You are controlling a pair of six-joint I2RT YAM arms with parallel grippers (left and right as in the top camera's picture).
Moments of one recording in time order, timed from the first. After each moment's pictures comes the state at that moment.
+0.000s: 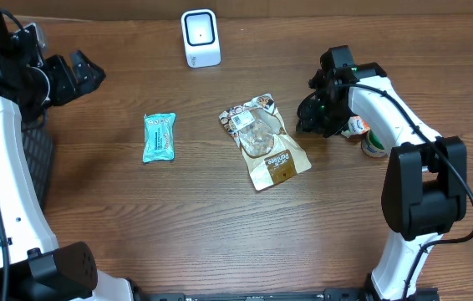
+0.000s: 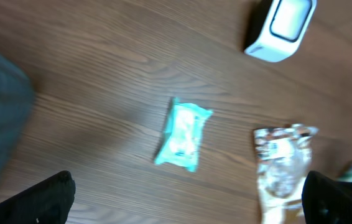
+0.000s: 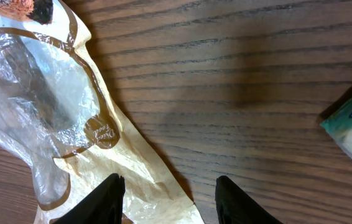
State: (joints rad) left arm 0.29 1.70 1.98 -1.37 0.27 -0.22; right arm 0.18 2.04 1.55 -0.97 -0.23 0.20
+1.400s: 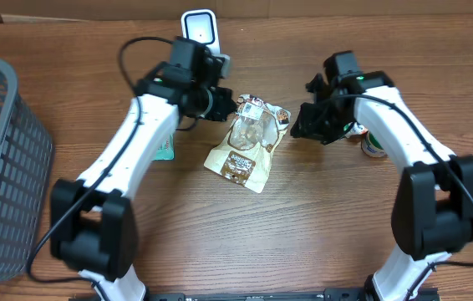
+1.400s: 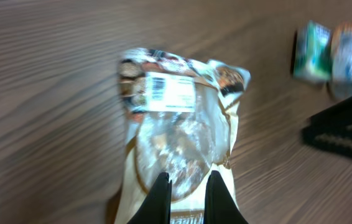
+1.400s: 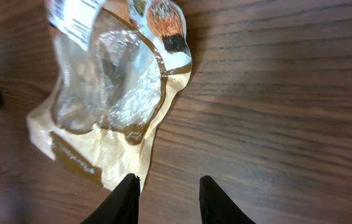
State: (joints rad) left arm -0.34 1.86 1.51 -0.69 0.35 -0.11; right arm 0.18 1.90 1.45 -0.95 -0.39 0.22
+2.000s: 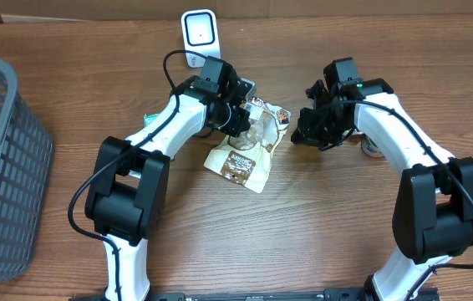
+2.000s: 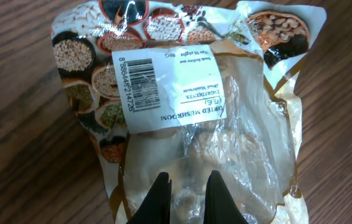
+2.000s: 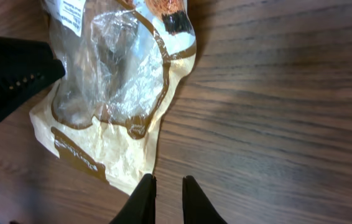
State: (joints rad) left arm -0.38 2.11 1.50 -0.58 0.35 0.07; right arm 0.19 1.89 1.36 -0.88 -0.43 0.28
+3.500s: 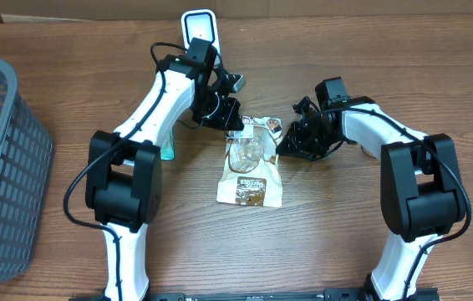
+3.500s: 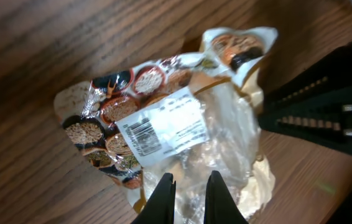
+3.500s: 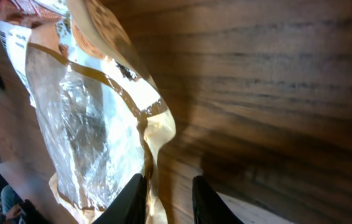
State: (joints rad) left arm -0.31 2.20 1.76 -1.01 0.52 0.06; right arm 0.19 2.03 1.26 -0.67 -0.61 0.23
